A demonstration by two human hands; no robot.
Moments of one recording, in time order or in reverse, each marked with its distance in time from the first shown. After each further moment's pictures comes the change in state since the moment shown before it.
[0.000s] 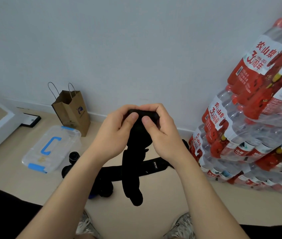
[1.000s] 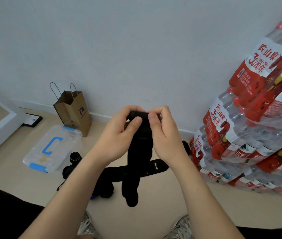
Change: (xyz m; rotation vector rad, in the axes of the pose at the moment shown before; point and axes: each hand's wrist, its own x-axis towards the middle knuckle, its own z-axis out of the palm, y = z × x) left_hand -0.003 -0.004 0.004 -0.159 -0.053 -0.049; right_hand -0.002 0.000 0.005 -0.151 0.097 -0.015
